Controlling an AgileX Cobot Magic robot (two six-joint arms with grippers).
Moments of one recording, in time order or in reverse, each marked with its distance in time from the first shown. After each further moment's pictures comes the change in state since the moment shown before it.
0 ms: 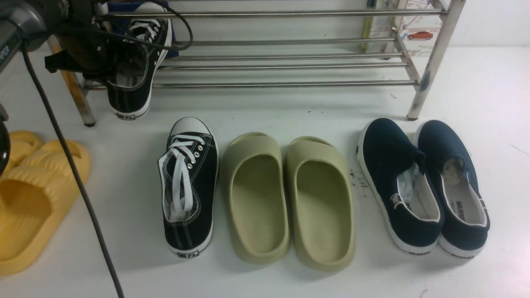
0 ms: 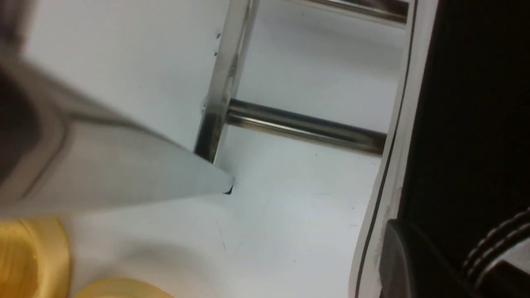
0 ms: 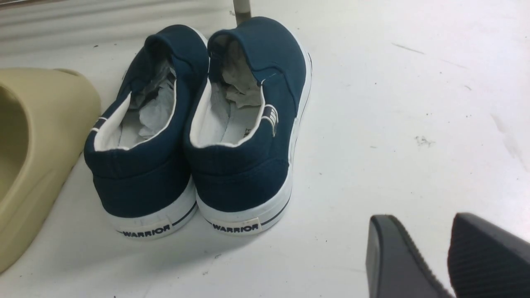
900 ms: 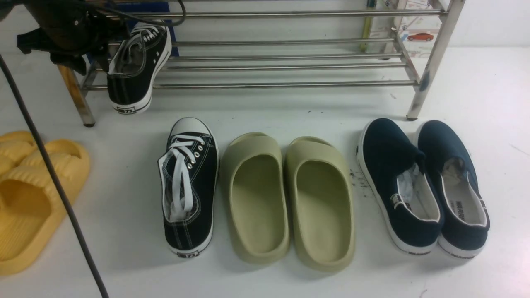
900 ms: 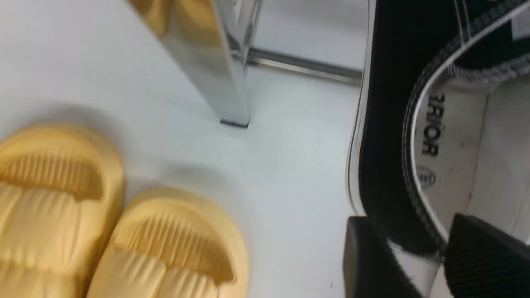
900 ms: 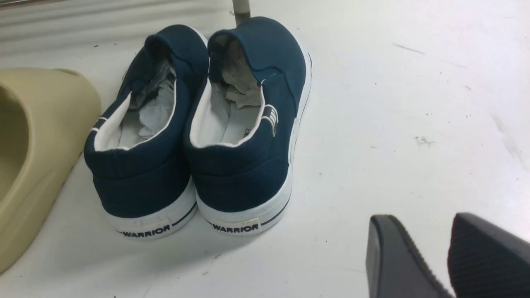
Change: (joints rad) right arm 0.000 0.000 0.000 0.000 0.000 0.000; left arm 0.001 -0.138 -0.006 -0.019 0.222 0.040
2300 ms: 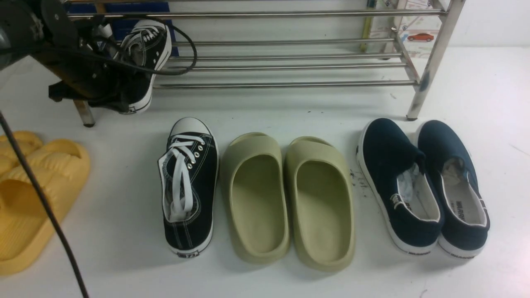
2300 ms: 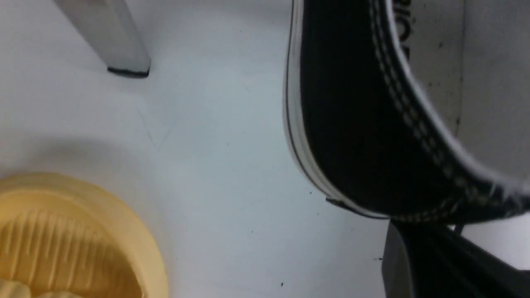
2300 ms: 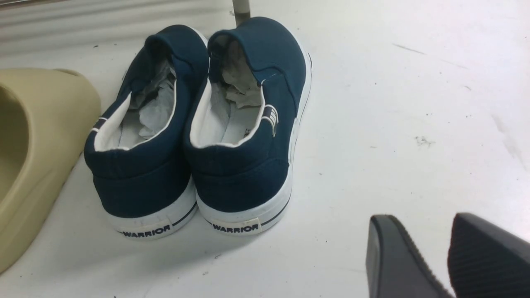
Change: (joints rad) right arm 0.000 0.000 0.000 0.000 0.000 0.000; left arm 0.005 -0.072 0.398 -0.212 -0.341 0.156
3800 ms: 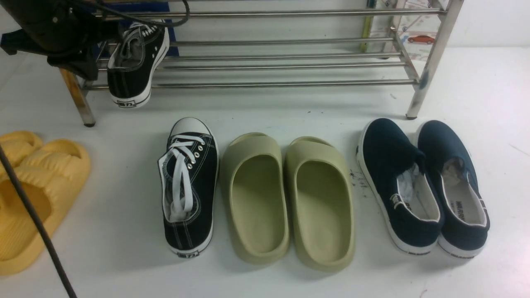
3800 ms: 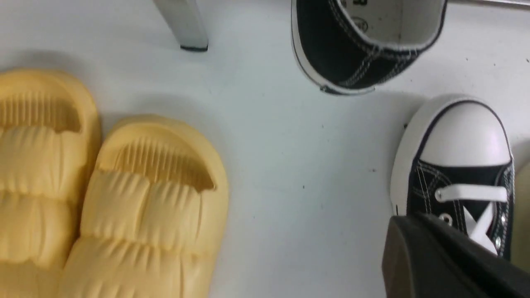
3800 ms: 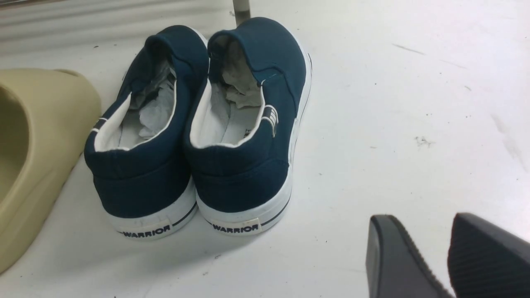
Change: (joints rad) right arm 0.000 0.000 0.000 0.000 0.000 0.000; left arm -0.001 -0.163 -0.188 0.099 0.393 -0.014
